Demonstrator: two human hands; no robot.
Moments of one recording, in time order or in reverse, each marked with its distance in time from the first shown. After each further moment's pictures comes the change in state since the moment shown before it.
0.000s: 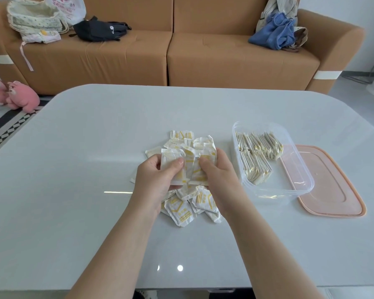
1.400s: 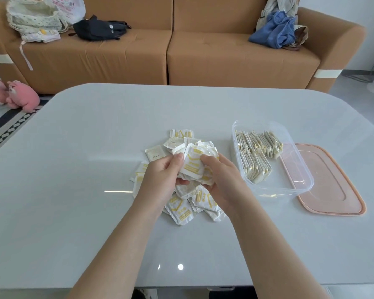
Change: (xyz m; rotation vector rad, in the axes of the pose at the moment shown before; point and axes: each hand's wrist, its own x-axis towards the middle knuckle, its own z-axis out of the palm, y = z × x) left_hand -0.002 -0.005 0.005 0.084 -0.163 0.116; right_hand 0.004 -0.003 -0.009 0.273 -0.088 0.161
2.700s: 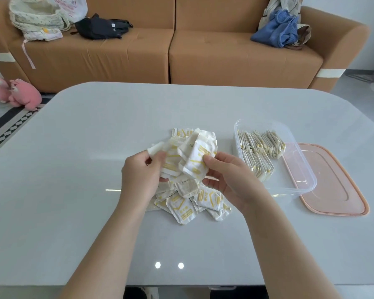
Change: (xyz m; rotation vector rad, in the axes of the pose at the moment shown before) left_hand 0.011 -0.003 -0.031 0.234 0.305 0.030; right_hand -0.006 -0.011 -0.014 -0.130 -0.103 0.030
